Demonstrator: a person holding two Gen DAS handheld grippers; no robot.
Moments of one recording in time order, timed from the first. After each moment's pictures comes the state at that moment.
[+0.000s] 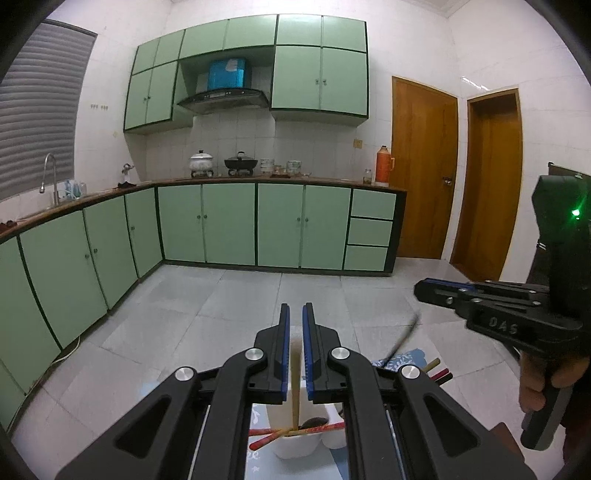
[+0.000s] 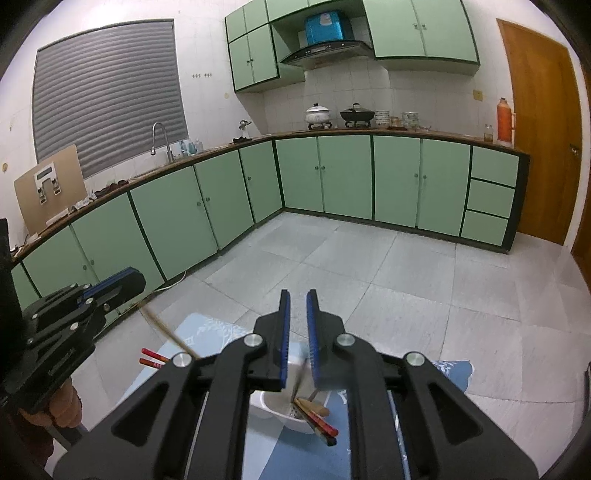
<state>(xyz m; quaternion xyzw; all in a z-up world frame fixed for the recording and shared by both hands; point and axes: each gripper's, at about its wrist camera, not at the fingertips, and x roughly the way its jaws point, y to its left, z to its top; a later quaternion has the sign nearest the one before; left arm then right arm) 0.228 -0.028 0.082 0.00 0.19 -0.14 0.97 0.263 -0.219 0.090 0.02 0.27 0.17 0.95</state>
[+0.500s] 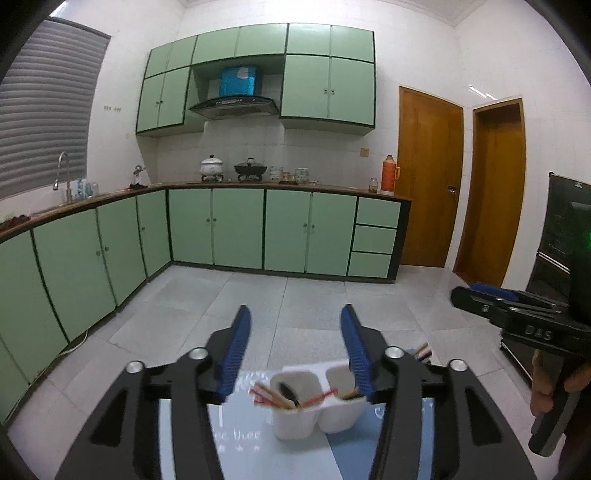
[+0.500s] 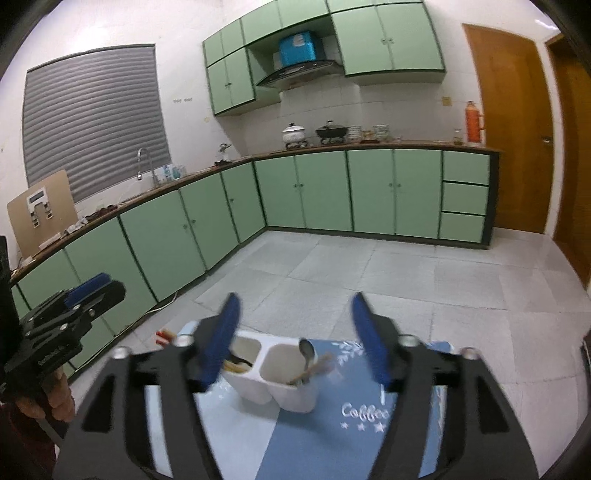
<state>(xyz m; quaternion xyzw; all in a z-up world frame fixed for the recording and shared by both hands) 0.178 -0.015 0.093 -0.01 0.19 -0.12 0.98 0.186 -0.251 0.096 0.05 0.24 0.12 0.96</state>
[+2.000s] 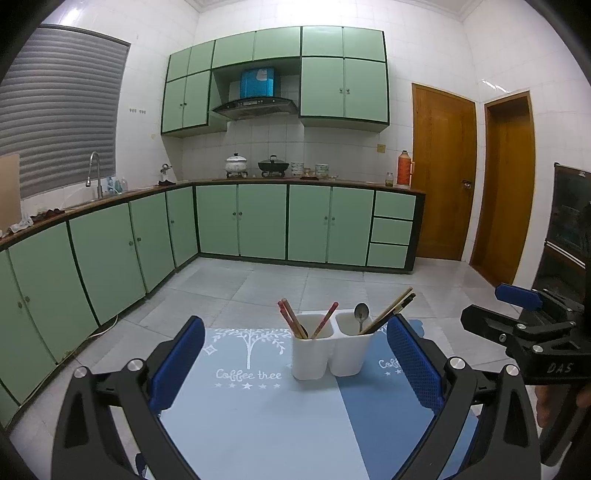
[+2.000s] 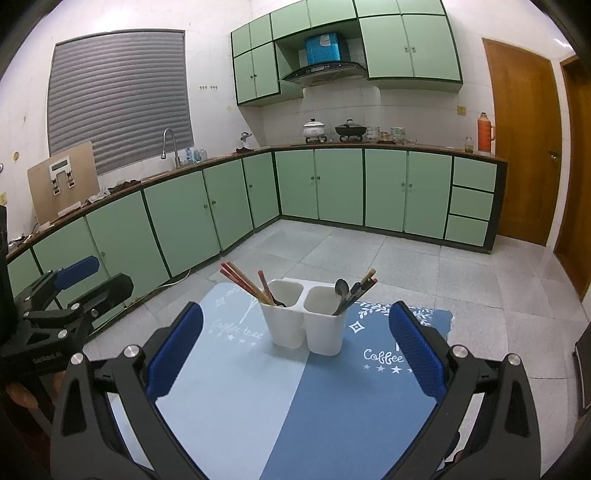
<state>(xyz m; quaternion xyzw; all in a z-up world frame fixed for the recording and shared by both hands) 0.067 0.003 0.087 0.00 0.19 -0.07 0.98 0.079 -0.214 0.088 0.01 0.24 0.15 0.96</state>
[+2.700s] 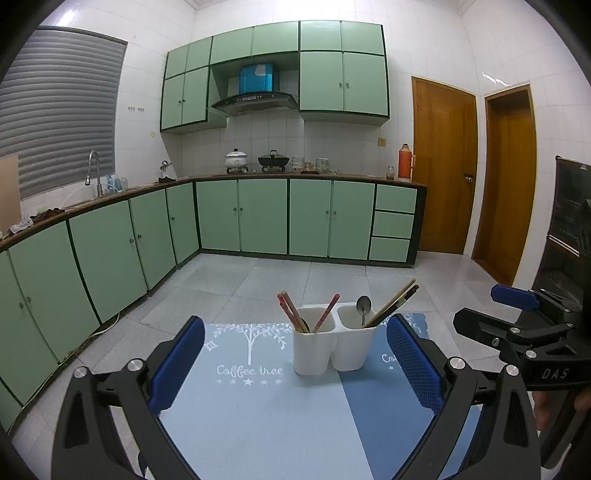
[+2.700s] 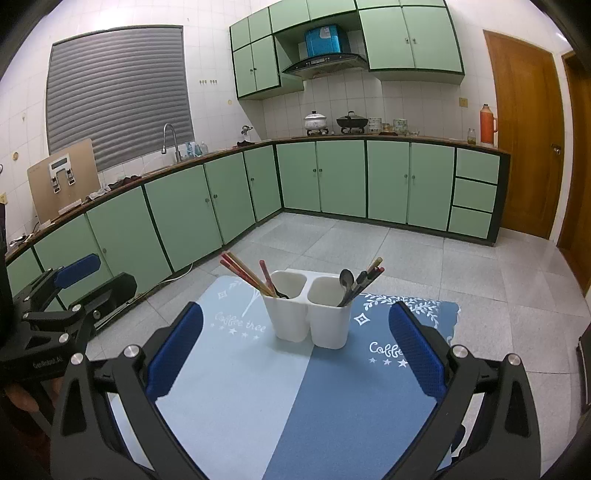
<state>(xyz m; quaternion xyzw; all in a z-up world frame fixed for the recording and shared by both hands) 0.070 0.002 0.079 0.01 0.20 -0.07 0.98 0.086 -0.207 0.076 0.01 0.25 0.15 0.96</state>
